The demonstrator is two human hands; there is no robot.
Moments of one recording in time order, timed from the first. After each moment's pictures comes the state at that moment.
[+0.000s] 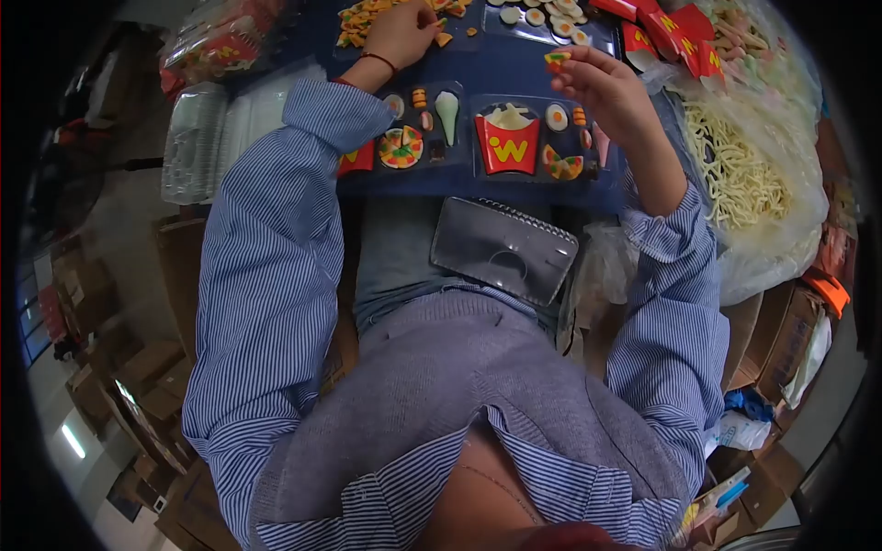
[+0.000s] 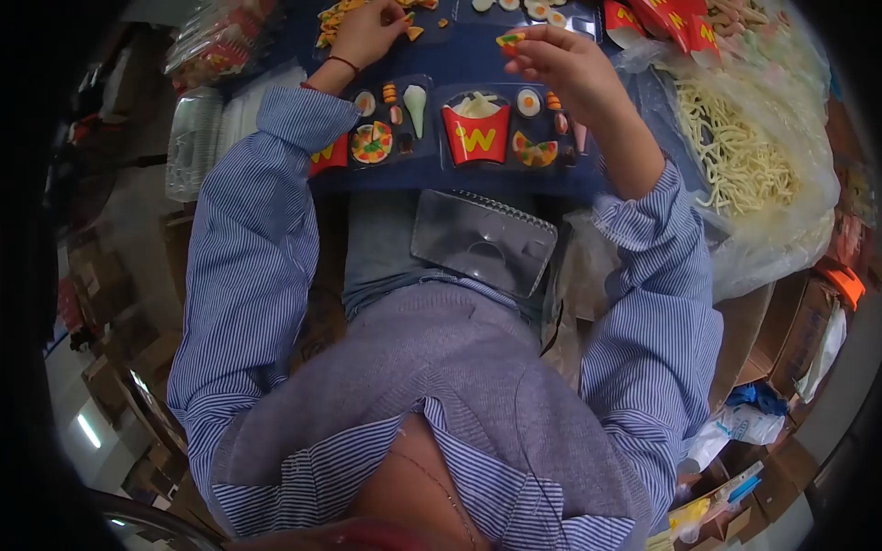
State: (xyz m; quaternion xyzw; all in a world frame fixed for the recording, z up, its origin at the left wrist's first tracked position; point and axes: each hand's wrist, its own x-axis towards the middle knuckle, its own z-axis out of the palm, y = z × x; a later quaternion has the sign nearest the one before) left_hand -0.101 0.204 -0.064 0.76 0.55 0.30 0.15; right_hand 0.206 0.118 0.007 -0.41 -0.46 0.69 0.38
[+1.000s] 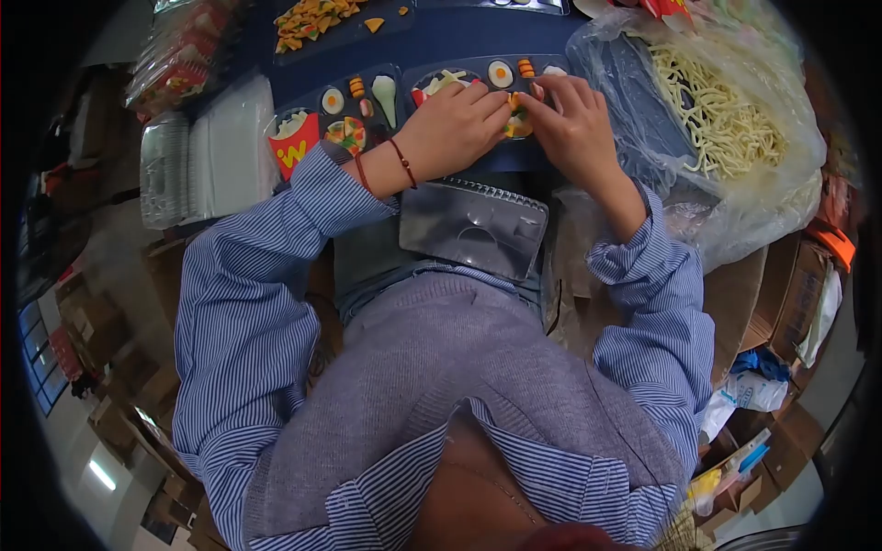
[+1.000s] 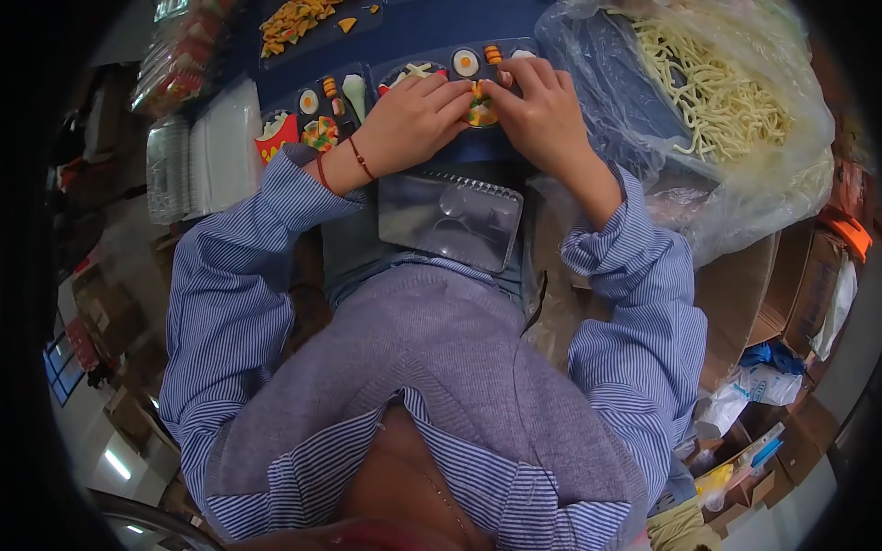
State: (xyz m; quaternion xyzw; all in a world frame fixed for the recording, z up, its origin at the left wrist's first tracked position) left_hand 0.016 0.050 -0.035 0.95 0.24 0.21 -0.01; right_hand 0.241 0.020 -0.036 -0.45 -0.85 -0.04 0.26
